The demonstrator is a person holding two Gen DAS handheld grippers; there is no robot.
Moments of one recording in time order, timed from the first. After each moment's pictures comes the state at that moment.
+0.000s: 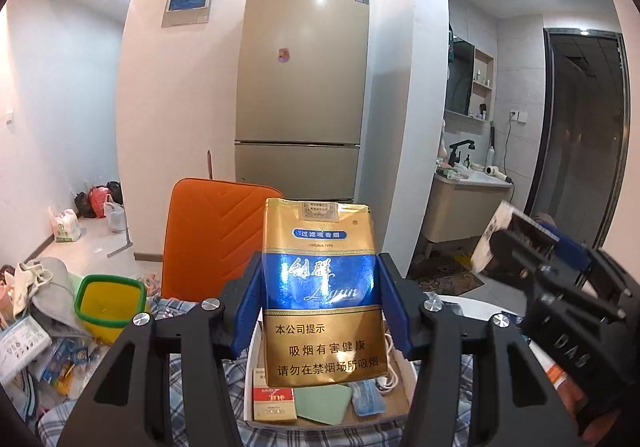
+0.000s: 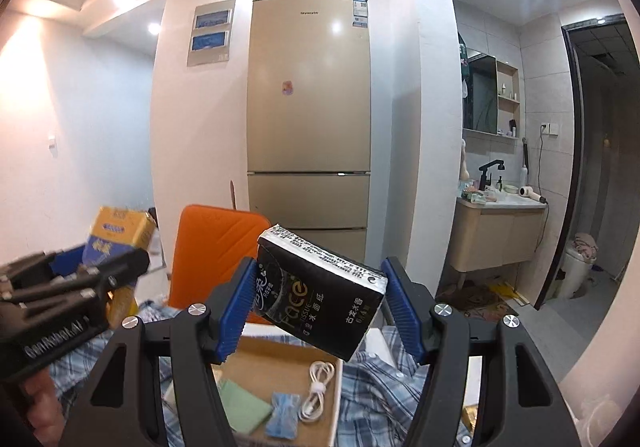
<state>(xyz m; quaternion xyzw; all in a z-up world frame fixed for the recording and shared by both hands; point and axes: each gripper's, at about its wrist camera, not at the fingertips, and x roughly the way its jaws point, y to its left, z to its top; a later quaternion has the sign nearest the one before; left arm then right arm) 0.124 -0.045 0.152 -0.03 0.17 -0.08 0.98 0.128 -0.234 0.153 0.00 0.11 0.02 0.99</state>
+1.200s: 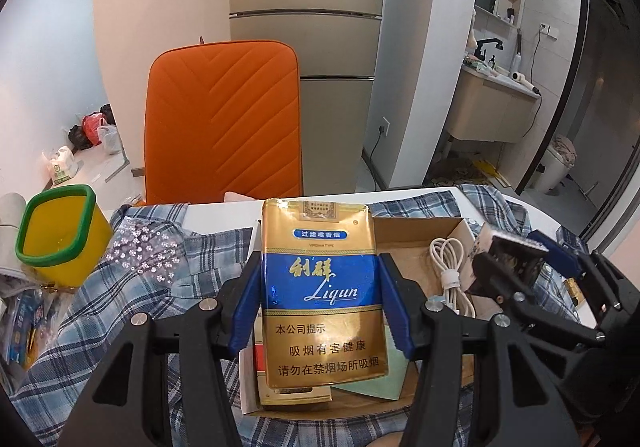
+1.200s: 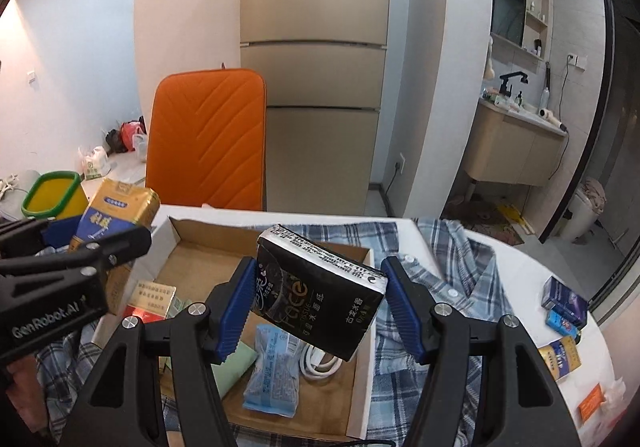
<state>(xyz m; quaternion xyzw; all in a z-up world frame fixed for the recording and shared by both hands) 0.228 -0.047 0.024 0.00 0.37 -0.07 0.93 0.258 -0.219 0.001 -0.03 0.31 0.02 0.95</state>
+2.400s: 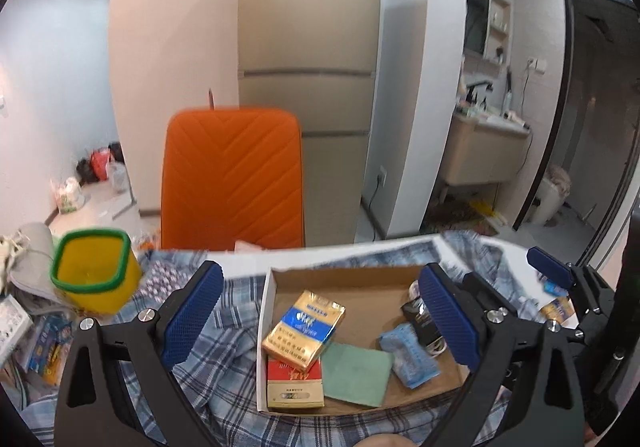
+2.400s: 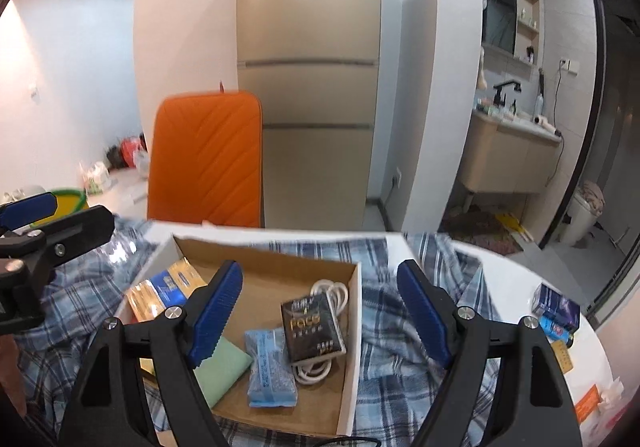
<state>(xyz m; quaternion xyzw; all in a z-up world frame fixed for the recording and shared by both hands) 0.176 -0.040 0.086 -0.01 0.27 -0.07 0.96 0.226 -0.233 0.030 -0.02 0.25 0.01 0.97</state>
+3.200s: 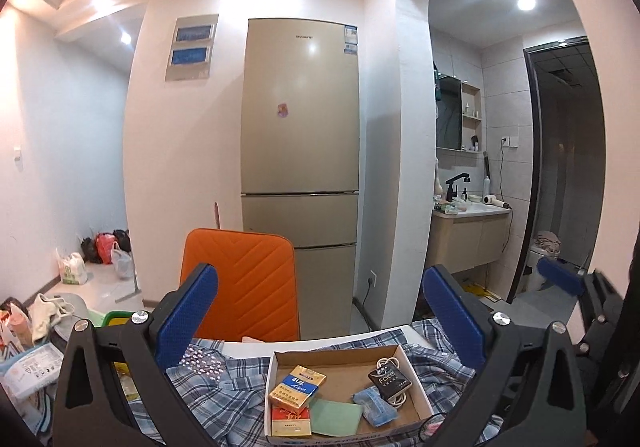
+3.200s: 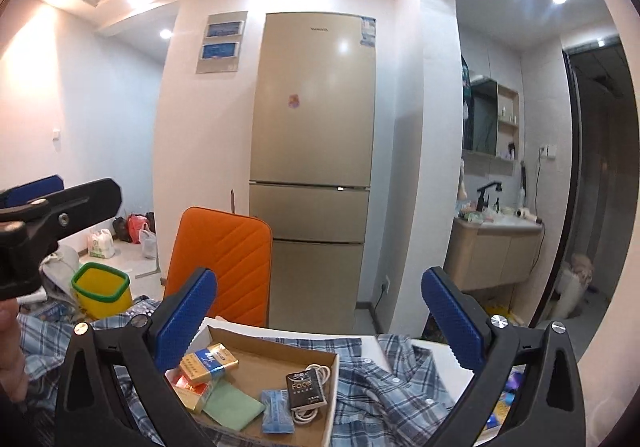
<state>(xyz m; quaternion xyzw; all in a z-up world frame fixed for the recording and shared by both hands) 0.061 -0.039 0.164 0.00 0.08 -0.08 0.99 0.095 -0.223 0.133 -0.05 0.06 0.01 1.00</state>
